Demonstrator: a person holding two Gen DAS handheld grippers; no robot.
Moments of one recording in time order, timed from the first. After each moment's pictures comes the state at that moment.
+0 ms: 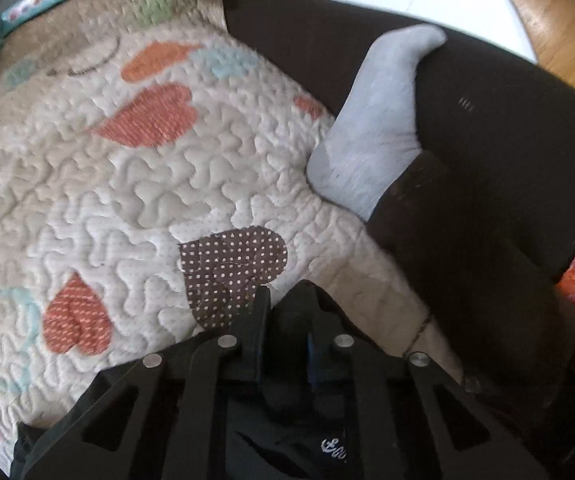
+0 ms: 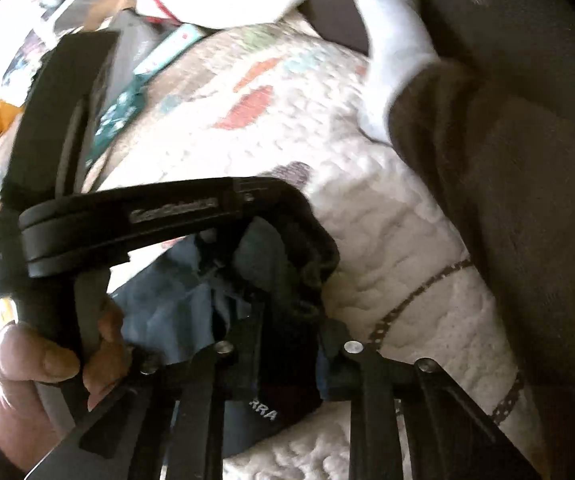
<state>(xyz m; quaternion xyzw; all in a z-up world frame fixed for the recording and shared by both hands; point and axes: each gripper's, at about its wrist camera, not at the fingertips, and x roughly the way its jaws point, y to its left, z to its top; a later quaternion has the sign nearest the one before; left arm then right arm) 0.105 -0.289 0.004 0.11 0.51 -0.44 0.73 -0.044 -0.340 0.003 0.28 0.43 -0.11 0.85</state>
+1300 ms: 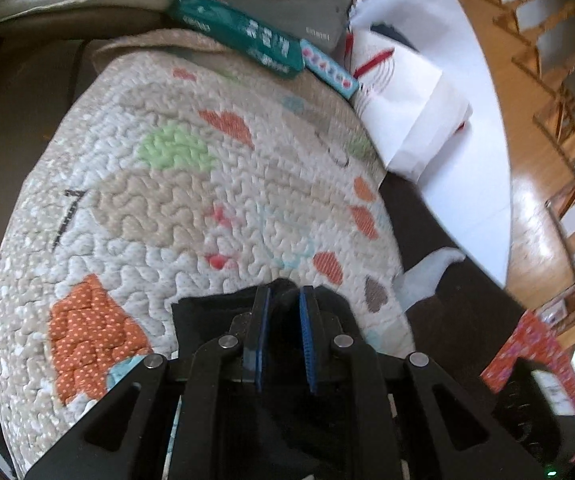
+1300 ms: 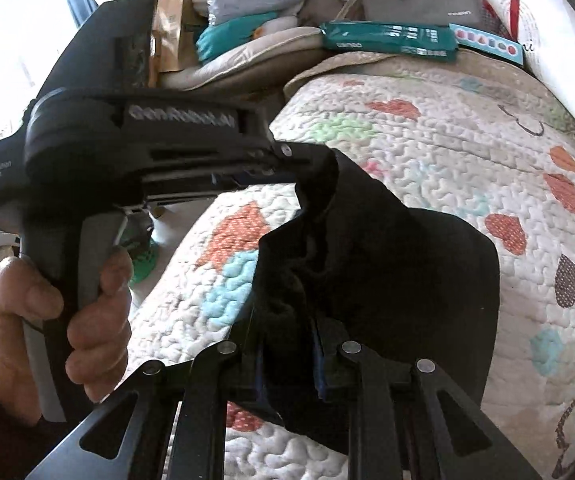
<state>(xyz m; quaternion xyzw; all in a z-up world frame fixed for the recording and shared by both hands) 0.108 0.082 0.031 -0.26 0.45 -0.29 0.80 0.007 -0.070 0.037 0.01 0.47 0.19 0.86</state>
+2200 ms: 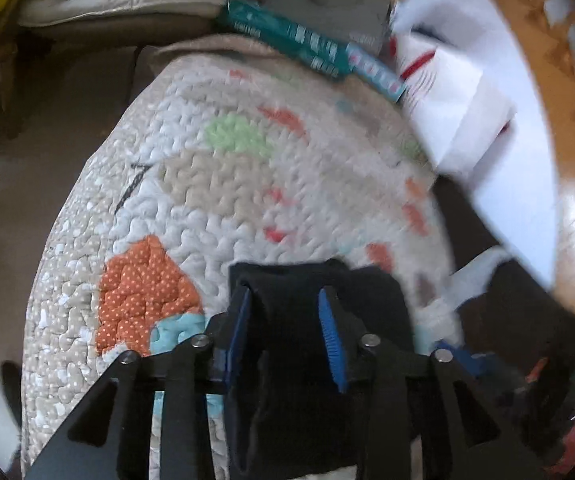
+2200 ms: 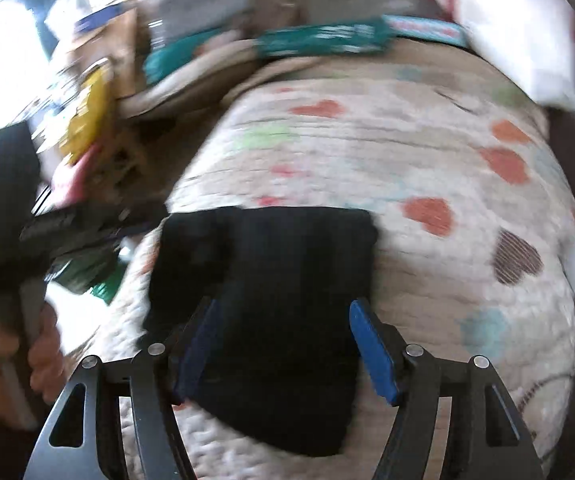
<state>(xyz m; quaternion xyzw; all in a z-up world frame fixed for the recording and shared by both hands) 0.077 0.072 0.010 -0.19 0.48 -0.18 0.84 0.010 -0.163 0.045 0.04 0.48 0.11 0.87</state>
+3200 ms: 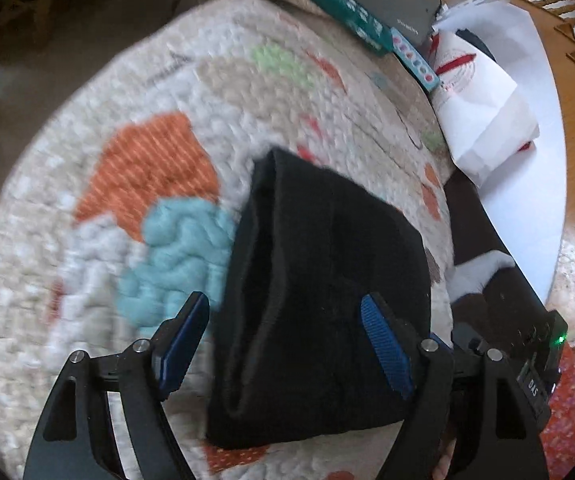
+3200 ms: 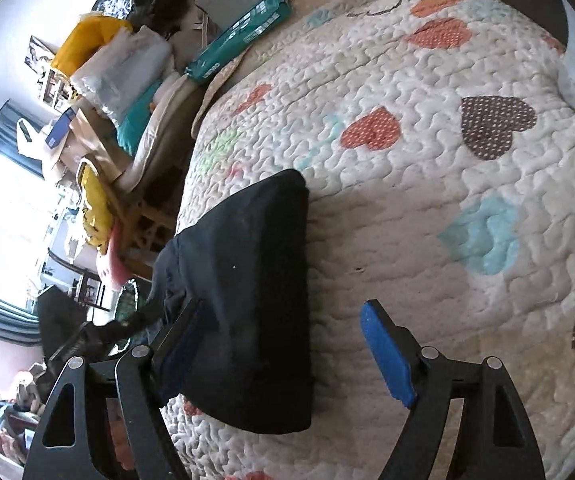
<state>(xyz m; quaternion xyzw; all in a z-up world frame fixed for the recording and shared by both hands) 0.038 0.074 -0.038 -0.30 0.52 -0.18 0.78 0.001 -0.254 0.005 0.28 0.49 0.13 0.82</state>
